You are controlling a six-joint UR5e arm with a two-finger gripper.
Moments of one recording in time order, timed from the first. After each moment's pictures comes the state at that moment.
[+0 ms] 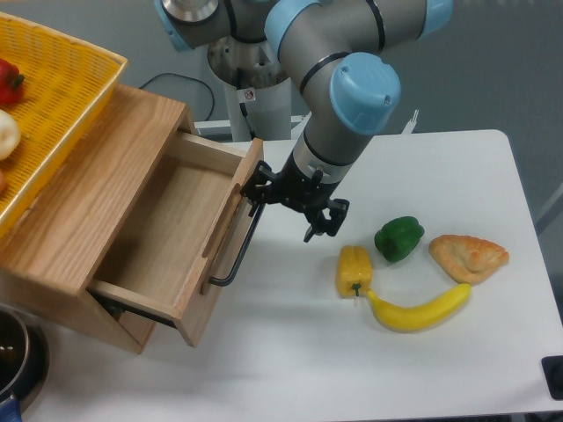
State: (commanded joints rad) arm 2.52 -1.81 -1.44 -1.52 1.23 0.81
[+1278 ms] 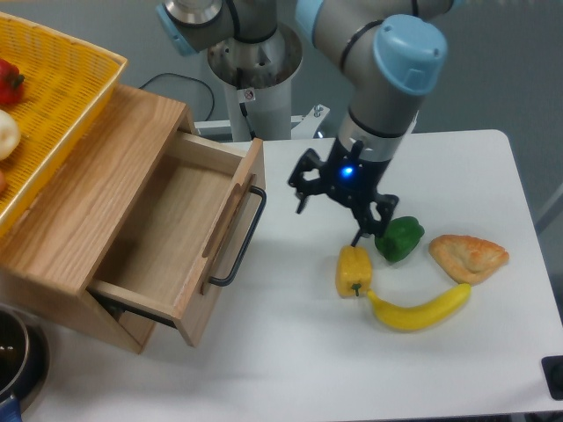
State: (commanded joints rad) arm 2.65 -1.83 -1.45 -1.36 1.35 1.39
